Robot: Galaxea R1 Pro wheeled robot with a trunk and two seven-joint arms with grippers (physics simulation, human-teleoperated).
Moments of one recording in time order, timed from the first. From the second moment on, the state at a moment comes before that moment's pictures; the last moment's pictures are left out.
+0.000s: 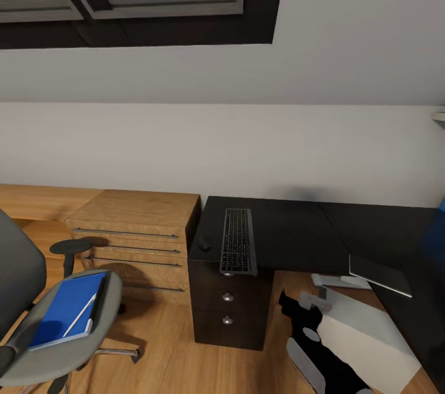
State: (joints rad) left arm -0.06 0.04 -0.09 -0.53 0.33 -0.06 0.24; right arm -0.45 -0.06 0.48 -0.71 -0.67 -0.18 -0.53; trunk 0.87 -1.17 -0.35
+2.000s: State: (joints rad) left arm -0.06 0.04 -0.10 -0.48 0.33 -0.24 0.24; right arm -0.45 -0.13 0.38 -1.05 -0.67 0.04 -0.66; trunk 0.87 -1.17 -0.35
